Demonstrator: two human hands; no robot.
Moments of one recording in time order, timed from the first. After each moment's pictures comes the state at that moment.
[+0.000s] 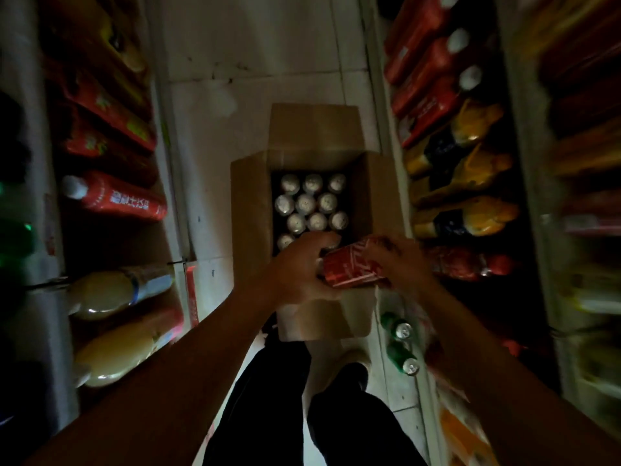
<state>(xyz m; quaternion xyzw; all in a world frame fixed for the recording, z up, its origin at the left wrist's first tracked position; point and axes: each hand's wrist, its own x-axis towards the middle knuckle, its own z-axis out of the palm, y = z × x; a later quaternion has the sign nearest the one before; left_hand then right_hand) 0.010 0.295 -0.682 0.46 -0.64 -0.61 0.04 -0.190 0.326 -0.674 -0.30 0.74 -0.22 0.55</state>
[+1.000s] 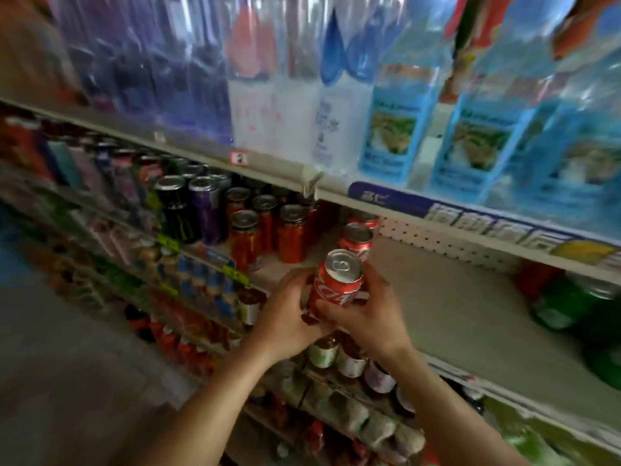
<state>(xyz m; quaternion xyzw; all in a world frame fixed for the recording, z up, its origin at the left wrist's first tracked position) -0.286 0.417 -0.103 0.04 -0.87 -0.45 0.20 -0.345 0.569 -0.076 -0.23 0.80 -0.55 0.04</state>
